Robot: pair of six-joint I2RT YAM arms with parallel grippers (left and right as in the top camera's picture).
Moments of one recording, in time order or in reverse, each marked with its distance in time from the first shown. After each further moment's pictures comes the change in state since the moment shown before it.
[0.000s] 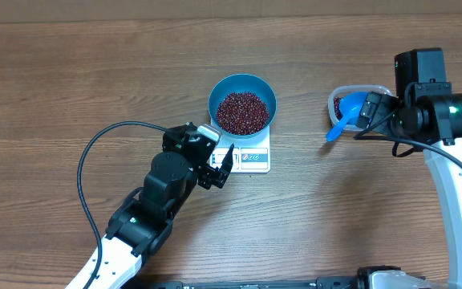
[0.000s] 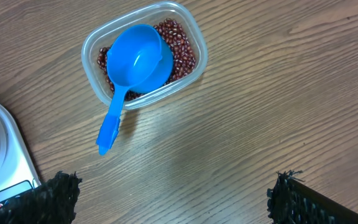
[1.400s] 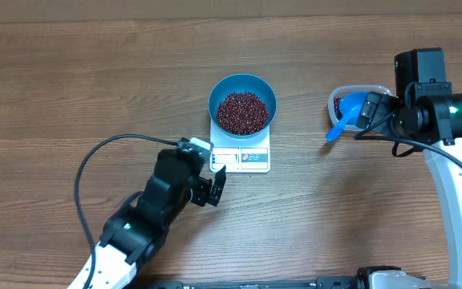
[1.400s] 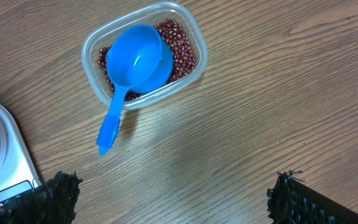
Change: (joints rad) left arm 0.000 -0.070 0.000 -0.287 0.005 -0.162; right arm 0.000 0.000 0.000 0.000 0.000 0.000
